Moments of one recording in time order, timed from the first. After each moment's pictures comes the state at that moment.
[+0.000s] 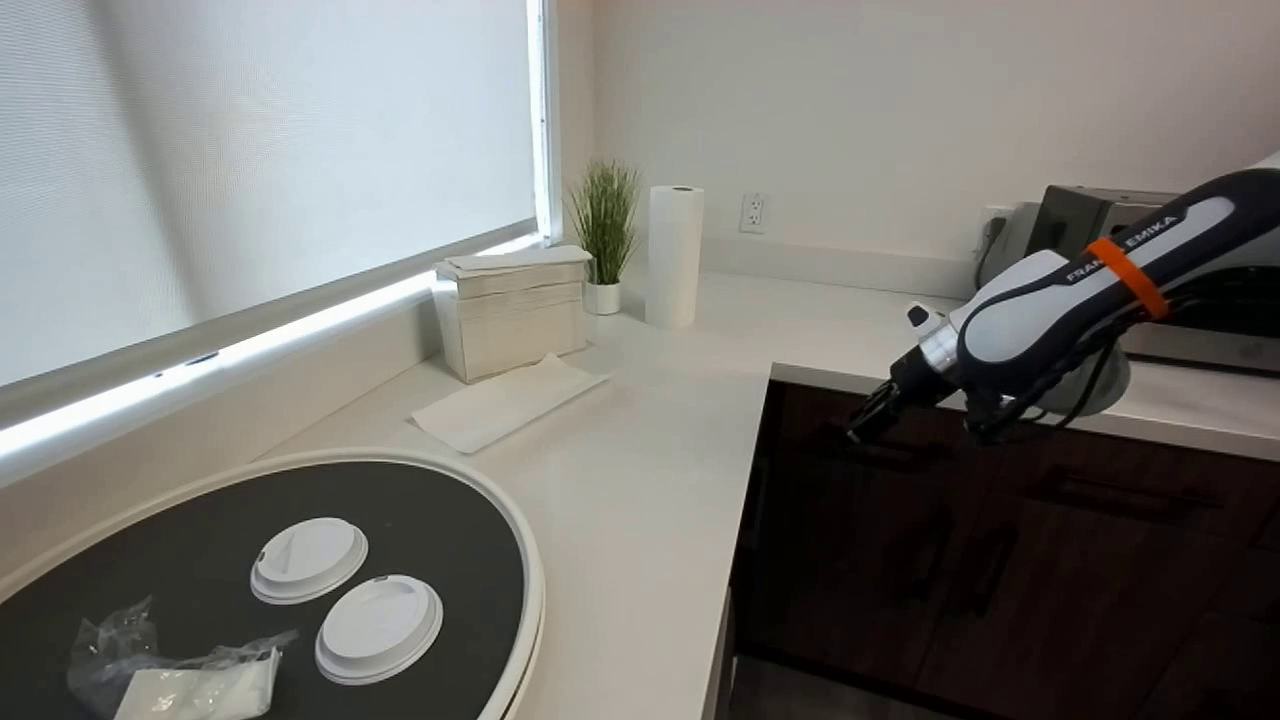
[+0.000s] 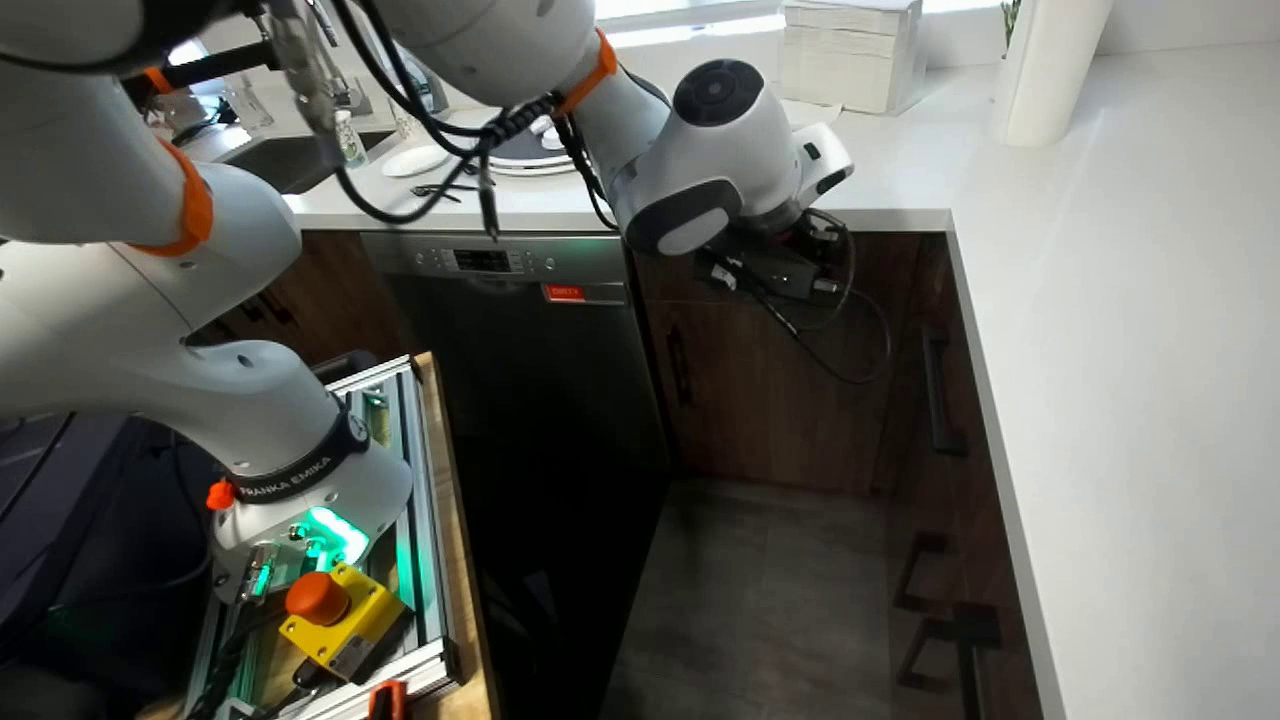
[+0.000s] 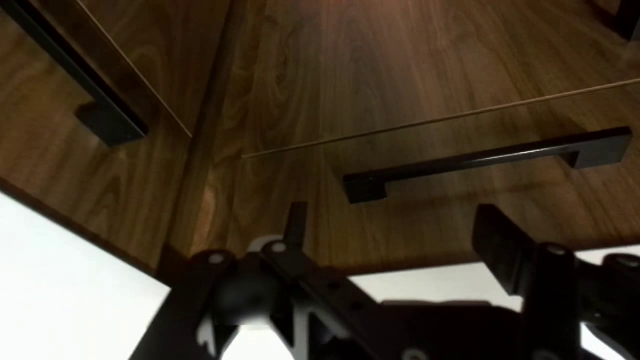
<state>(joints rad) -0.96 0.58 0.87 -2.31 -0.12 3.13 -0.78</state>
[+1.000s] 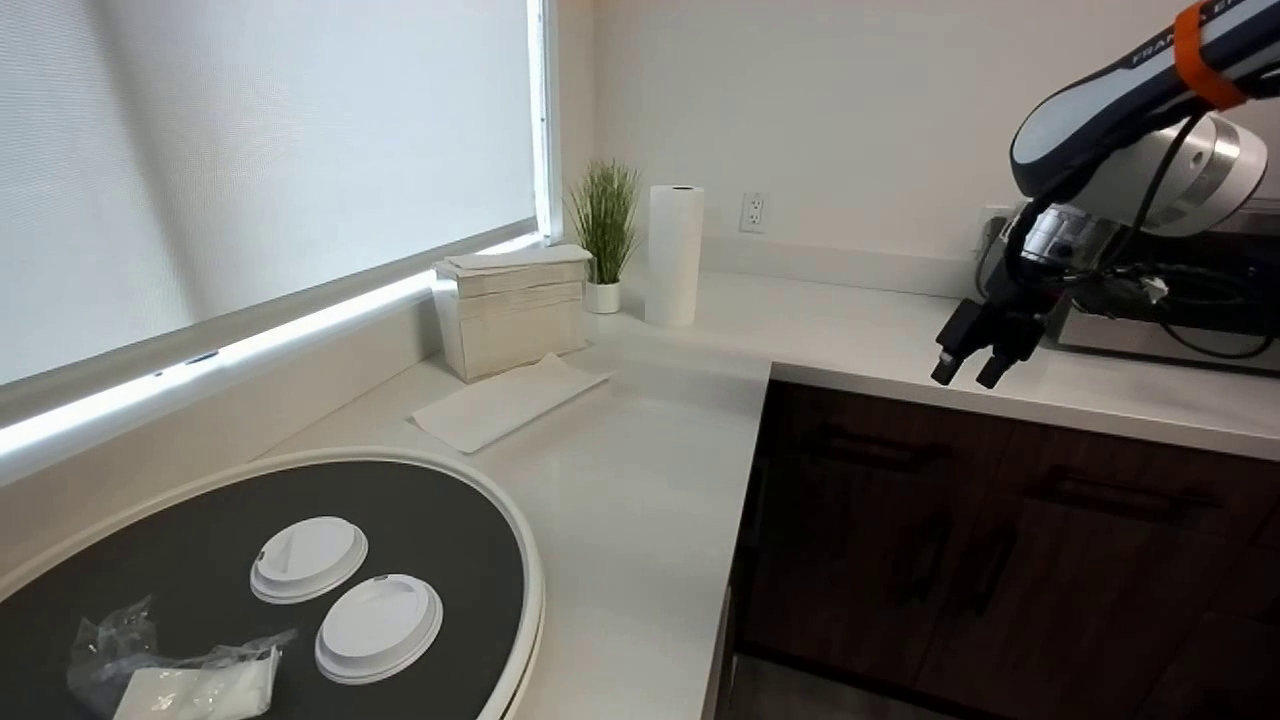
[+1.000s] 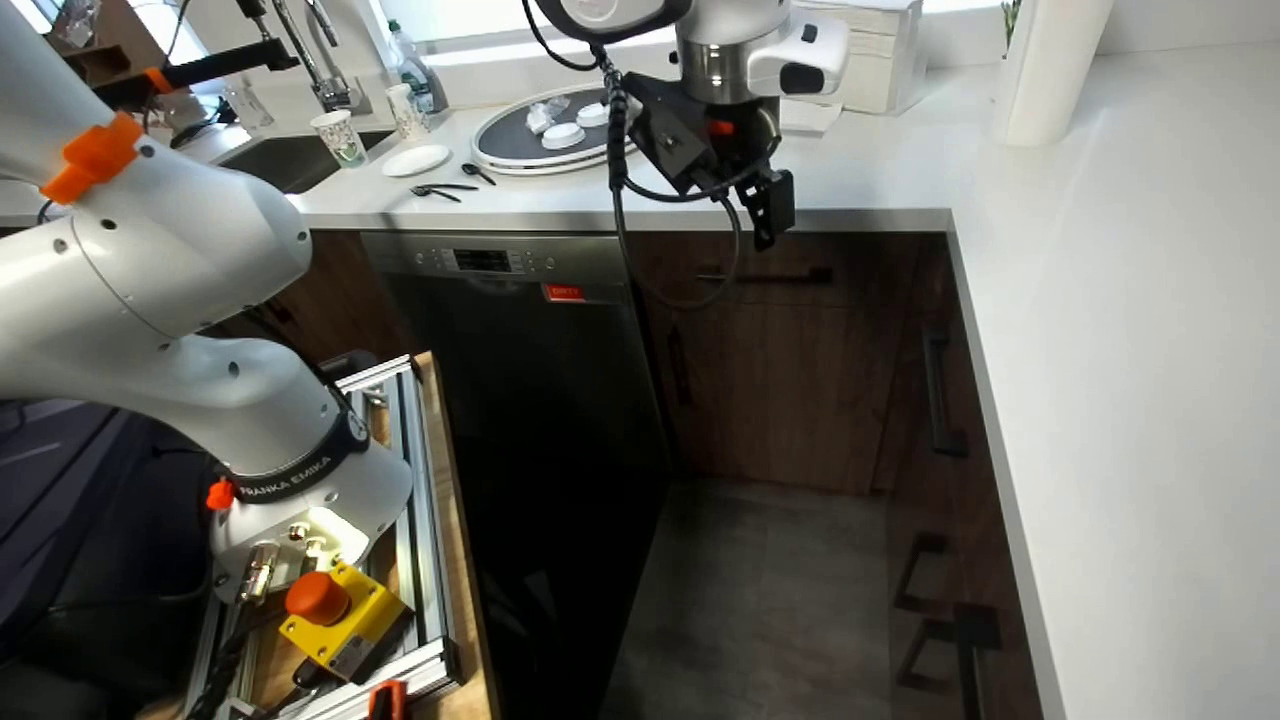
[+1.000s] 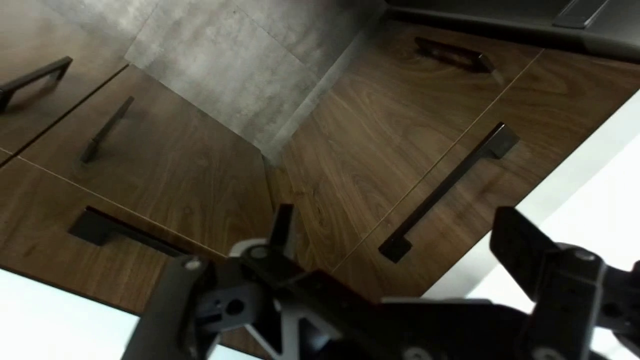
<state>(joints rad) -1.34 -0.15 1.16 -2.31 0.48 2.28 -0.52</state>
